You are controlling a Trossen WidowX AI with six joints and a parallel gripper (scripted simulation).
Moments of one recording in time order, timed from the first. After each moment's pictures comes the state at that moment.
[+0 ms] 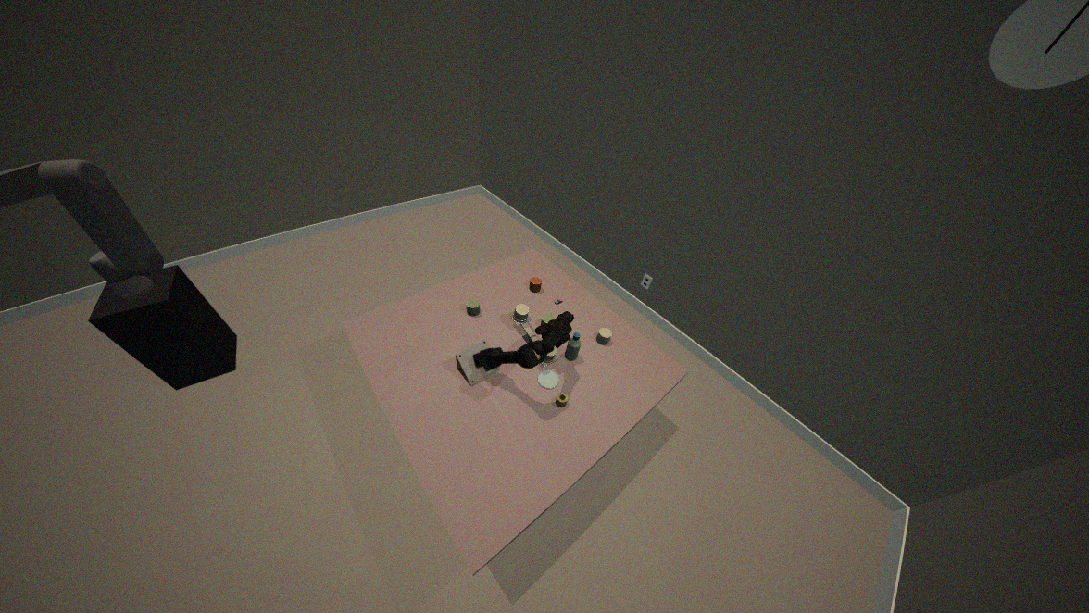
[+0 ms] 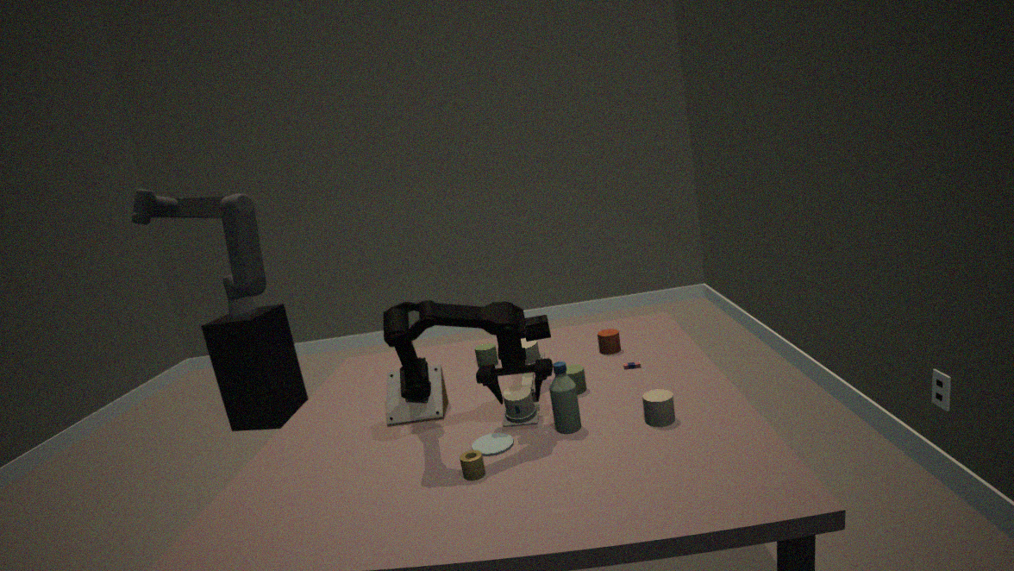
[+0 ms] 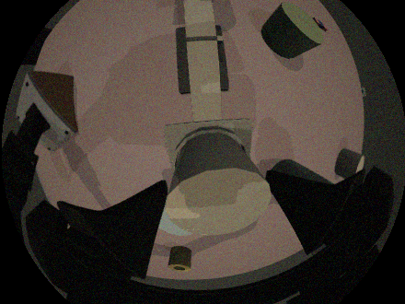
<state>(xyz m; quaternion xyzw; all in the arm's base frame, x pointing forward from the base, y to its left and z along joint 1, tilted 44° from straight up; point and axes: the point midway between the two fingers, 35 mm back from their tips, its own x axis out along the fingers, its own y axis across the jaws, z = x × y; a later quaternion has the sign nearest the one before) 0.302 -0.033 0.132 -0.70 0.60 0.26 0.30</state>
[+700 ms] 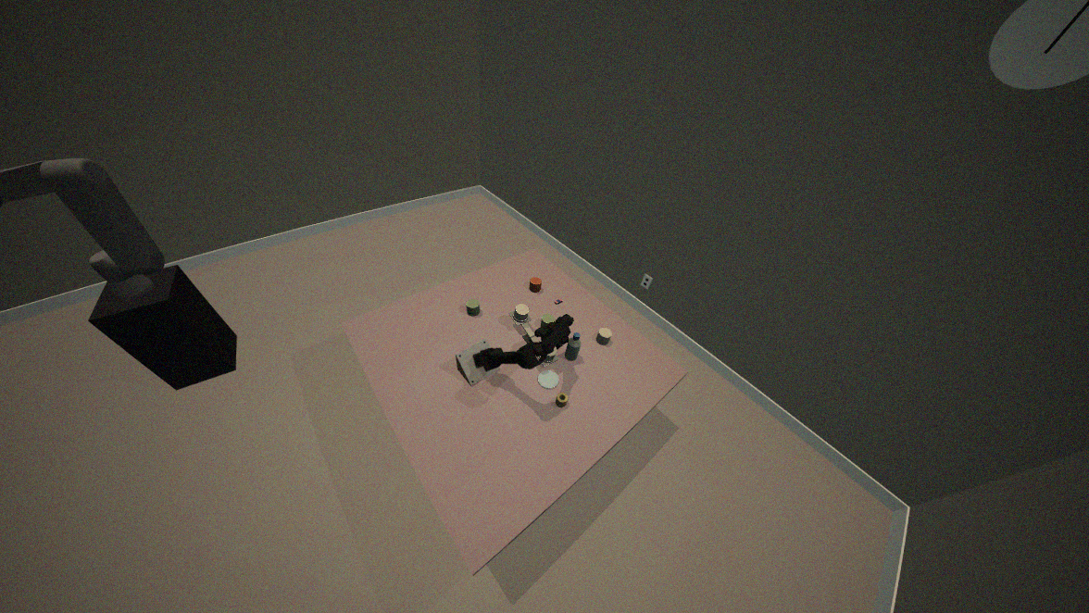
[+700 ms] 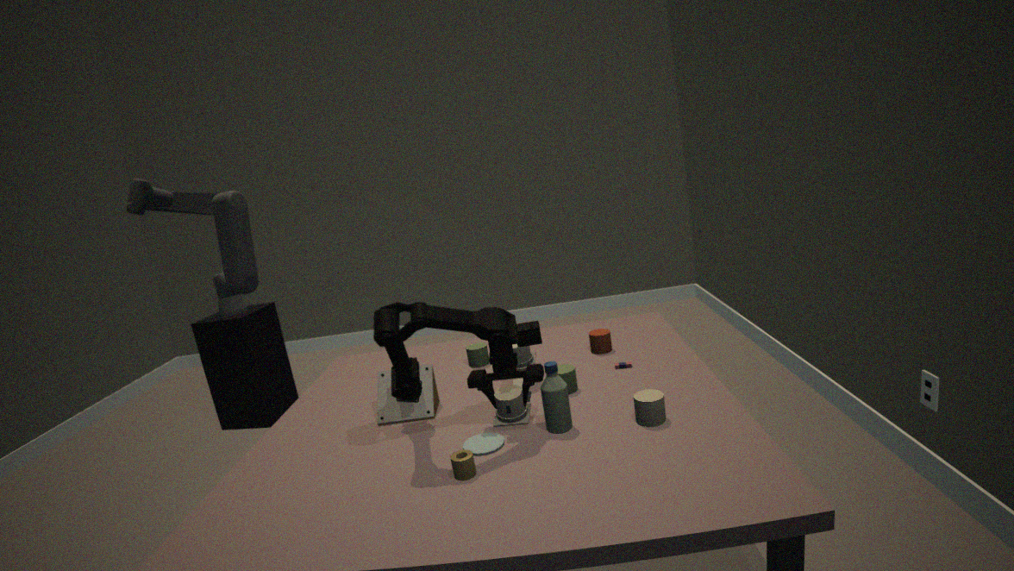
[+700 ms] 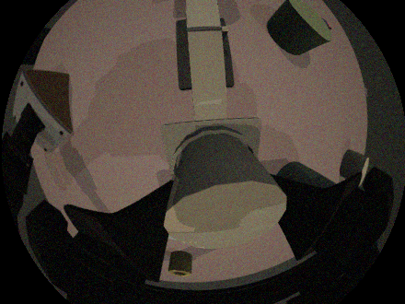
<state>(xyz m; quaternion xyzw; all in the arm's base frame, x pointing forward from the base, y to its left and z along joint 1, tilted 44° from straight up) 0.302 -0.044 0.122 -0.70 0.60 0.26 0.30</state>
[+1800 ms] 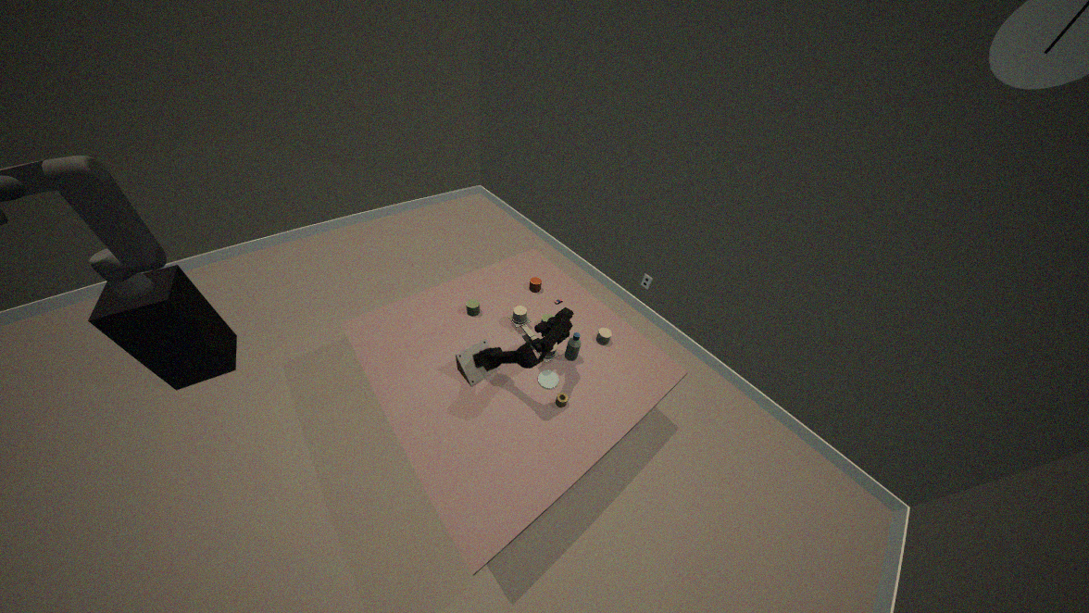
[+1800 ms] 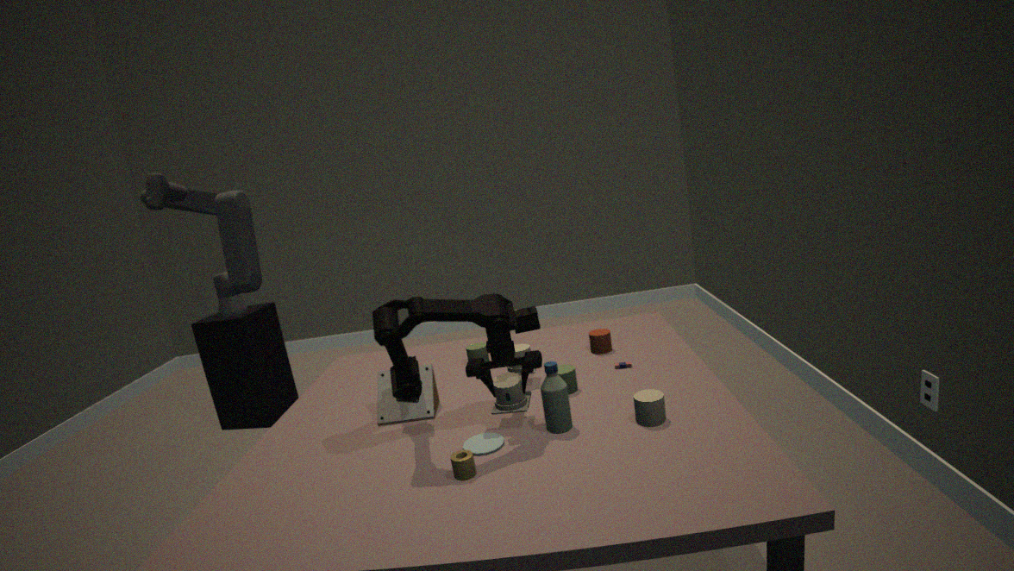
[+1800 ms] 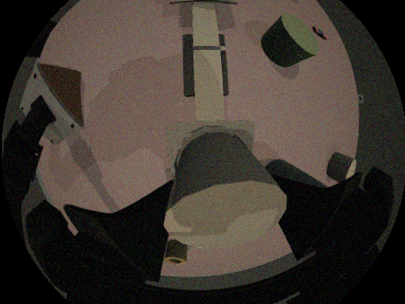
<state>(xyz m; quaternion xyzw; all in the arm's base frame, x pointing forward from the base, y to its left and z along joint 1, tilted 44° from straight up) 0.299 -0.020 0.145 -0.71 0.59 0.27 0.29</state>
